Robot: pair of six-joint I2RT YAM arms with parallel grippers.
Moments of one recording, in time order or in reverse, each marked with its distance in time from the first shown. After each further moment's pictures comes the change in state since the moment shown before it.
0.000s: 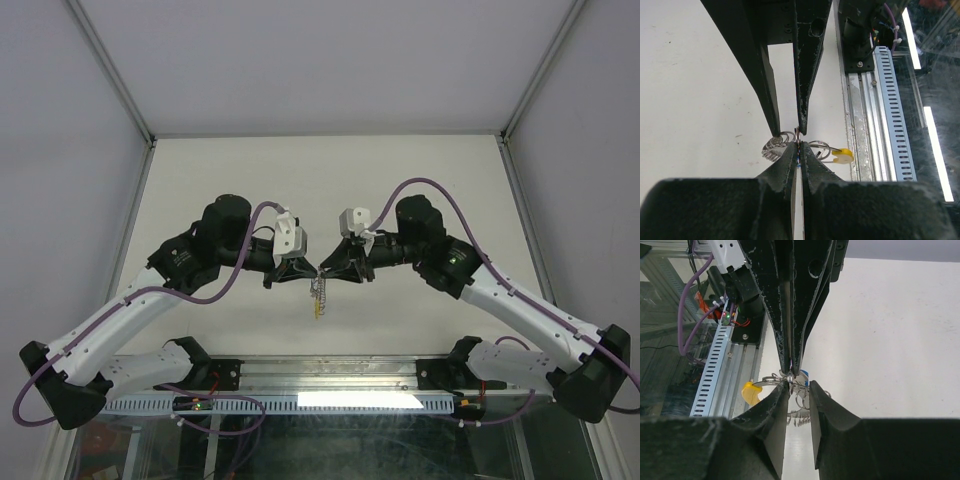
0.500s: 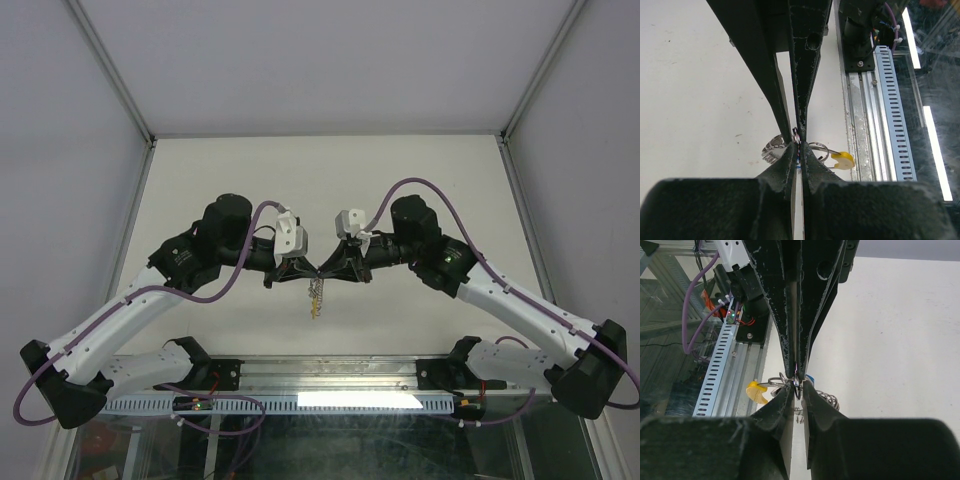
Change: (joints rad) left arm -0.001 0.006 0.003 -0.002 -0.001 0.000; right arm 0.010 0.026 0.000 0.016 -0.019 -0.001
